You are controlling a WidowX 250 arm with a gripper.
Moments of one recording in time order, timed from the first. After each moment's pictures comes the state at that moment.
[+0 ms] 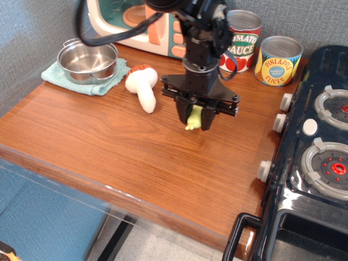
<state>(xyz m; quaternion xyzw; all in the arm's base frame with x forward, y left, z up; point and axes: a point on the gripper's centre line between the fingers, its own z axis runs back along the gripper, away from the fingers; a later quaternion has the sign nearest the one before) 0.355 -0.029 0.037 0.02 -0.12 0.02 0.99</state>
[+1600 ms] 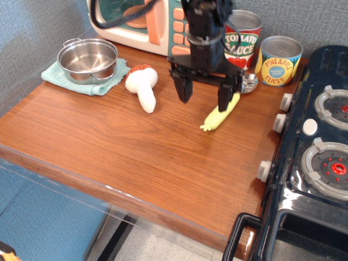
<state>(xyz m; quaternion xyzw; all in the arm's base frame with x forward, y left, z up) 0.371 -0.021 0.064 -0.03 -0.11 0.02 0.99</state>
